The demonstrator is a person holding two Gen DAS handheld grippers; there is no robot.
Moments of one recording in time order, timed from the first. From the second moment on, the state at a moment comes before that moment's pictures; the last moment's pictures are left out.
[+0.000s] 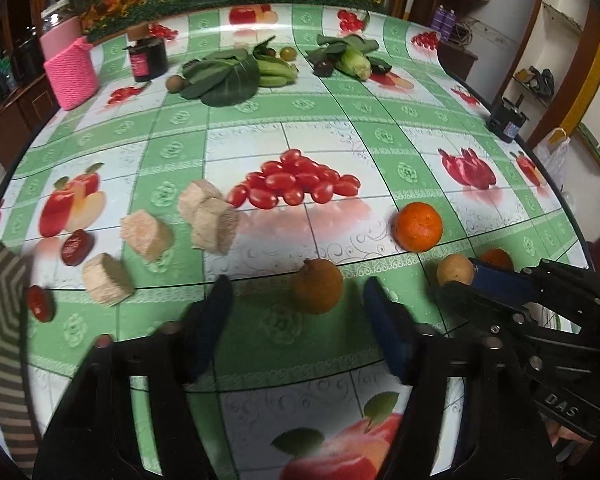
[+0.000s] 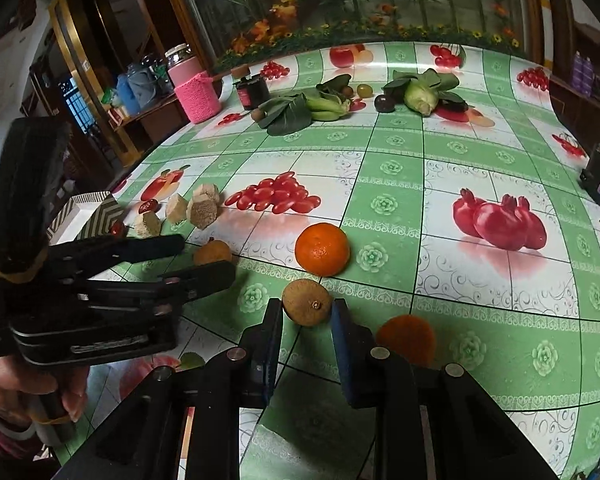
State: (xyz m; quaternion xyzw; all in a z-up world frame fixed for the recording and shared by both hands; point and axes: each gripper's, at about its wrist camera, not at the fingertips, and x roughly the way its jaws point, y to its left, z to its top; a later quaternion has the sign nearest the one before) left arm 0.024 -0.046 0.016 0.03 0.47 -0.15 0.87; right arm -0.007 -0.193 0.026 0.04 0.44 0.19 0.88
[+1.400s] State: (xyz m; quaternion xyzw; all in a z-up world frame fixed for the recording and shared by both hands) left arm -0.128 0.187 0.087 0.00 0.38 0.07 0.92; right arm -0.064 0.001 0.074 -0.01 0.40 0.38 0.83
